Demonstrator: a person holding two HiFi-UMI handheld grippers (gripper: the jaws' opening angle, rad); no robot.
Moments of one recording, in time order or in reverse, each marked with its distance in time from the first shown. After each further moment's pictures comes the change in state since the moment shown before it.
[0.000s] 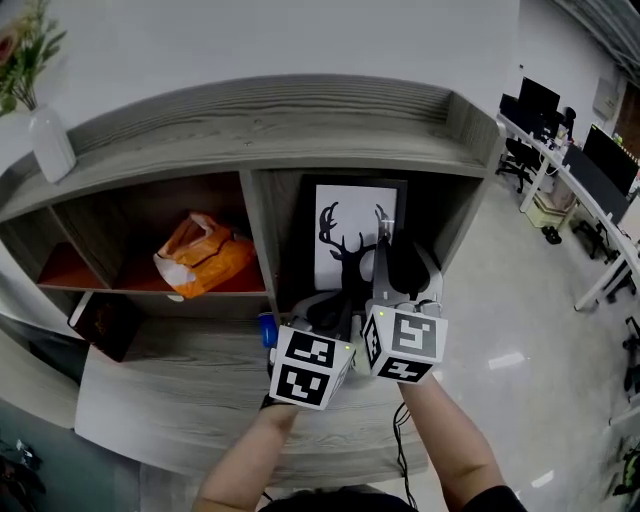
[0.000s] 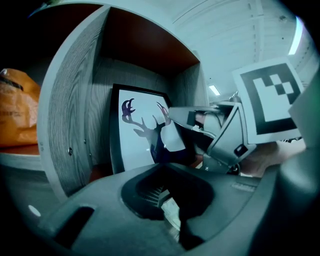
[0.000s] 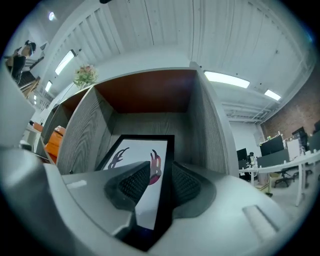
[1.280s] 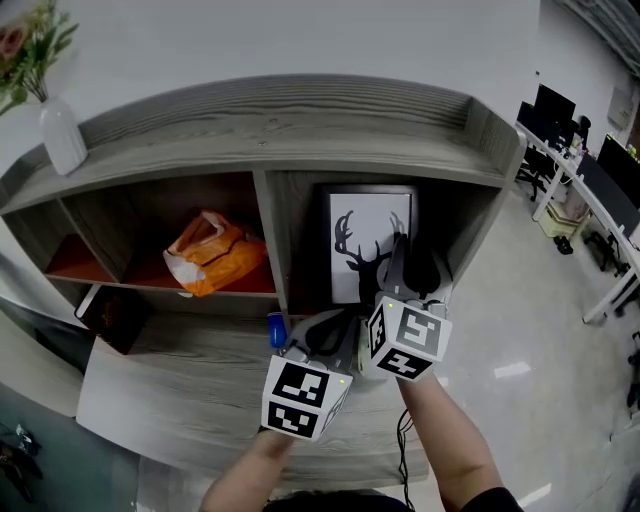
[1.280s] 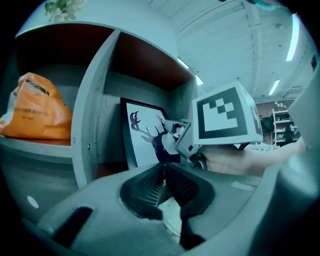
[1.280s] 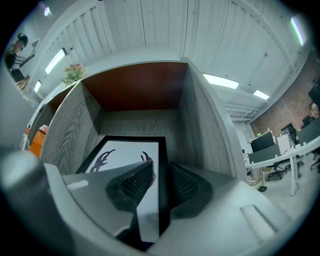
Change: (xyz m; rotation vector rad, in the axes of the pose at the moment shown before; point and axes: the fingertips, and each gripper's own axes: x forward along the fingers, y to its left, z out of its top) left arm -0.030 -0.008 0.000 -0.027 -0.092 0.003; right arm 0.016 -0.015 -0.006 0.050 -0.024 -0.102
